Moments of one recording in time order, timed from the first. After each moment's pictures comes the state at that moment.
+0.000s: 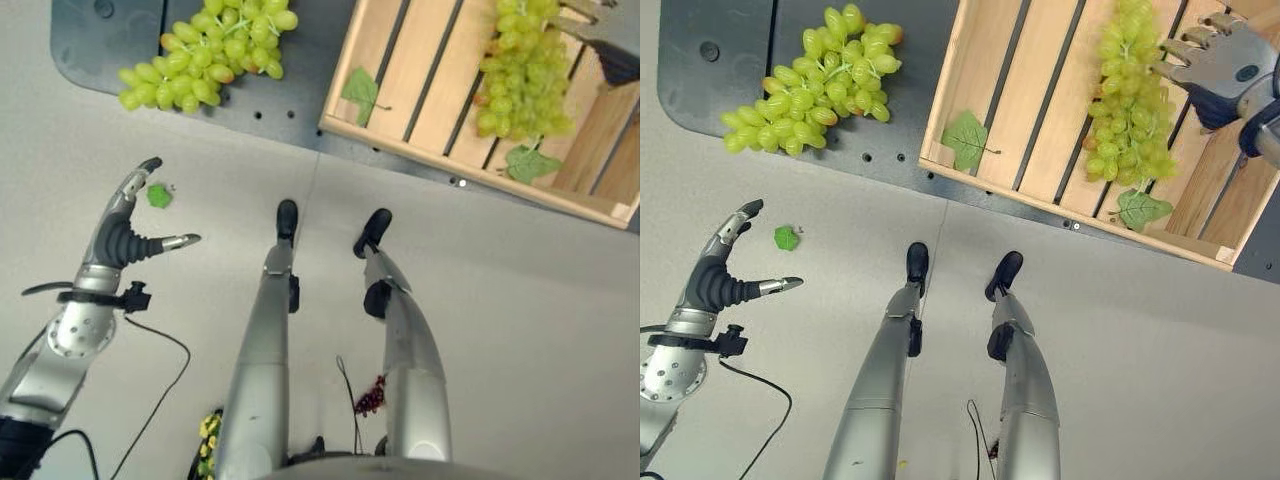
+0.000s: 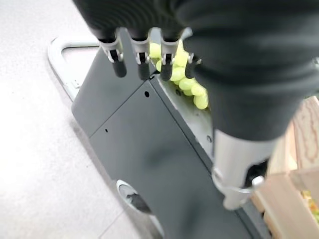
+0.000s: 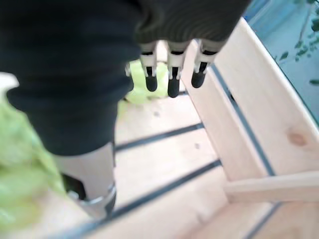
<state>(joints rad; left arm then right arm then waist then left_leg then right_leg) 0.09 0.96 0.05 -0.08 -0.06 -0.32 0.30 -1.56 -1.47 1.31 0.50 -0.77 -0.12 -0.18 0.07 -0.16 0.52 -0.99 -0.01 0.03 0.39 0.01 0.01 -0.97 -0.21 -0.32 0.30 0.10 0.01</state>
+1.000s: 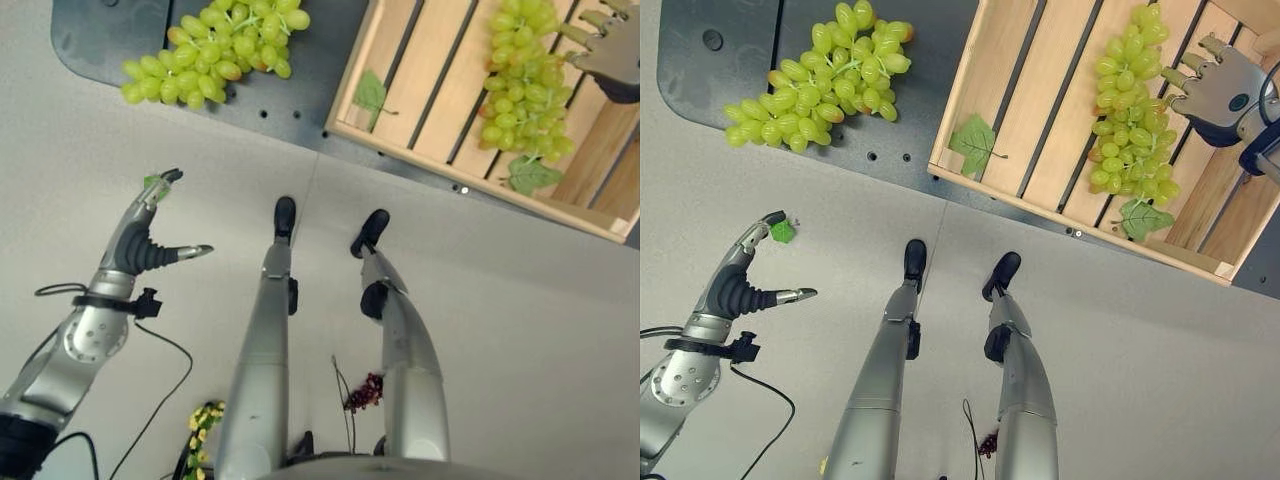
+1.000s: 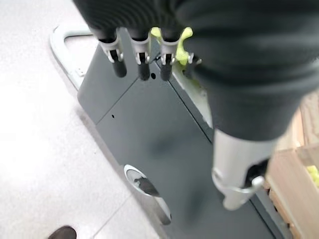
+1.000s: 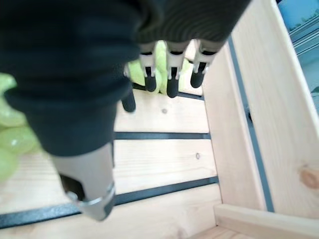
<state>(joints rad) 0.09 0.97 -0.02 -0.08 -0.01 -0.32 0.33 -1.53 -1.47 1.31 0.53 -0.94 -0.09 -0.29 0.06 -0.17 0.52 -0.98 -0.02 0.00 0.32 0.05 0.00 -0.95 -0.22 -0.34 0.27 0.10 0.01</state>
